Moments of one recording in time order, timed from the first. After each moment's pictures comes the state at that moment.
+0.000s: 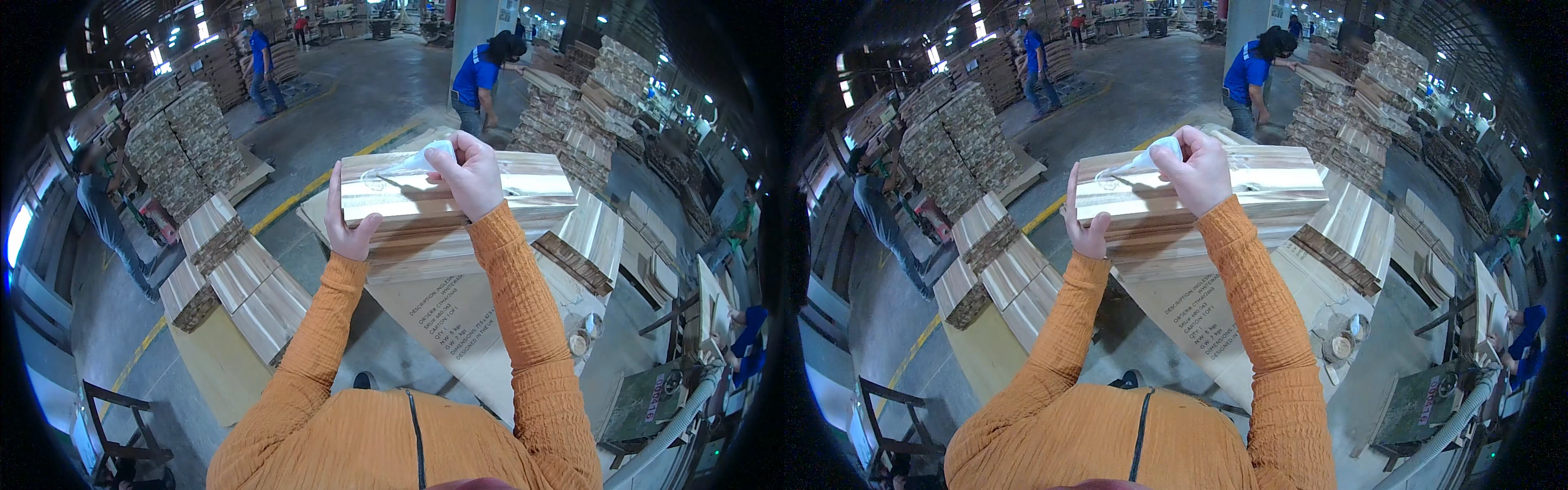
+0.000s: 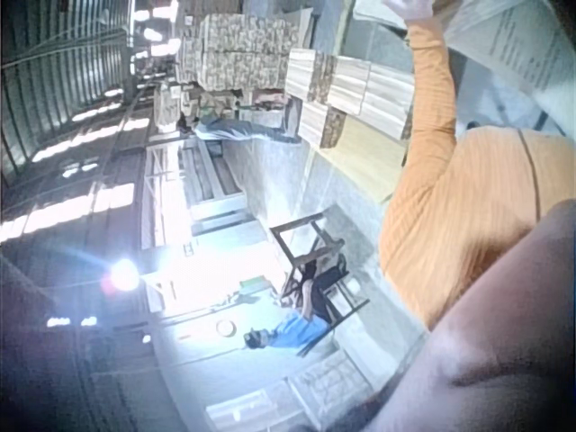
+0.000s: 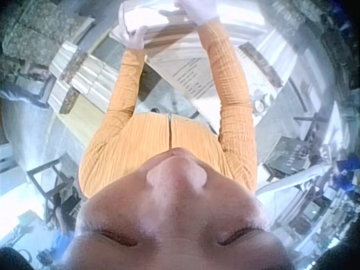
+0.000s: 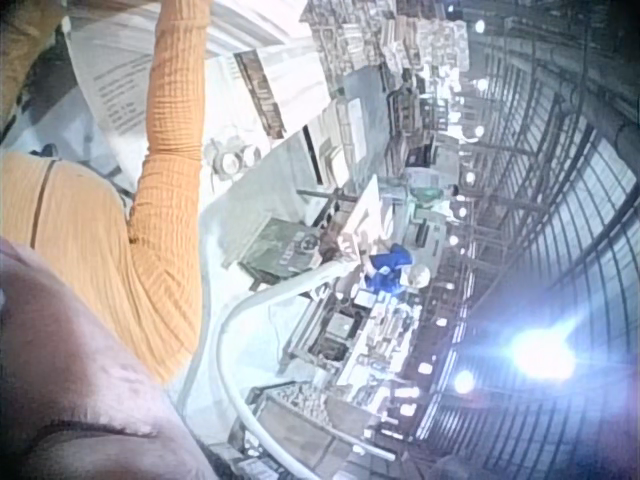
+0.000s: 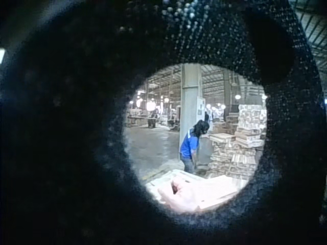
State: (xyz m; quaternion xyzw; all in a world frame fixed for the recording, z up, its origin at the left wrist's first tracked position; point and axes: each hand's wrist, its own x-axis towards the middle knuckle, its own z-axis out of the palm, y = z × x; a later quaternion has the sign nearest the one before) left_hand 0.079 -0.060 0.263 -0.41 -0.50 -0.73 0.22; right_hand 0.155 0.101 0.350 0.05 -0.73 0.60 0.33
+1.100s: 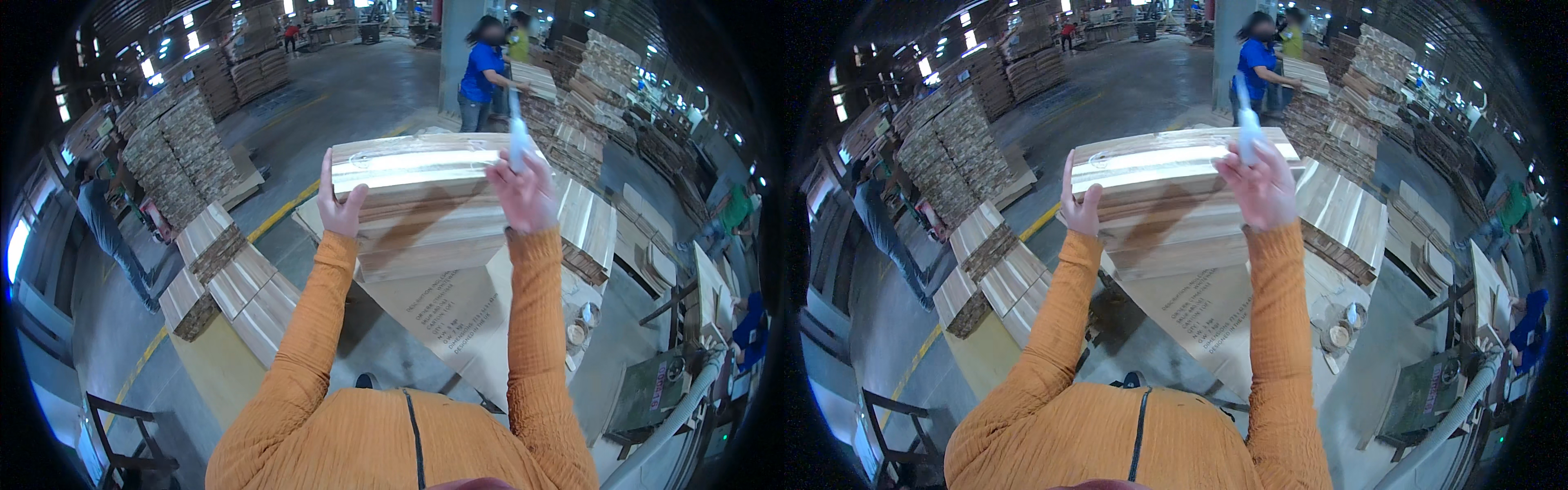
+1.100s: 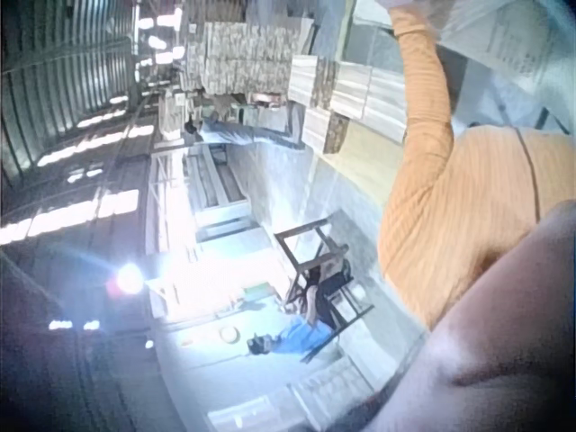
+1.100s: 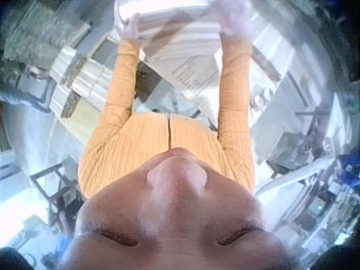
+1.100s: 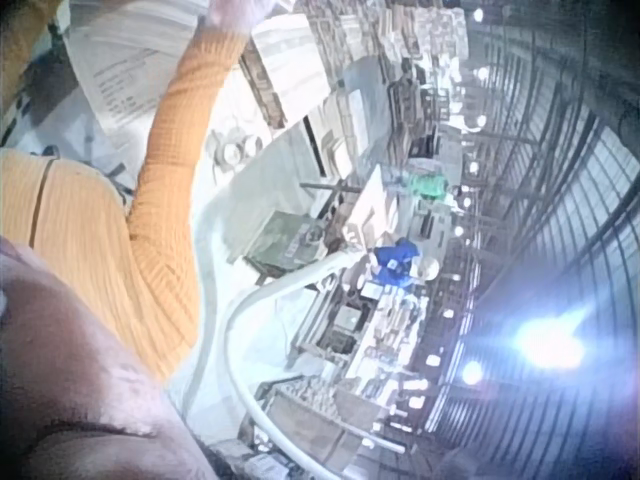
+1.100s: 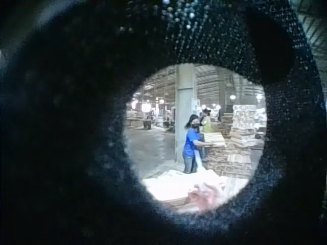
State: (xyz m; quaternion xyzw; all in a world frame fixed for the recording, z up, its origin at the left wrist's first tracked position) left_hand 0.058 -0.056 0.268 -0.38 -0.52 -0.74 0.20; right_hand 0.218 0.158 0.333 0.10 -0.35 0.89 0.28
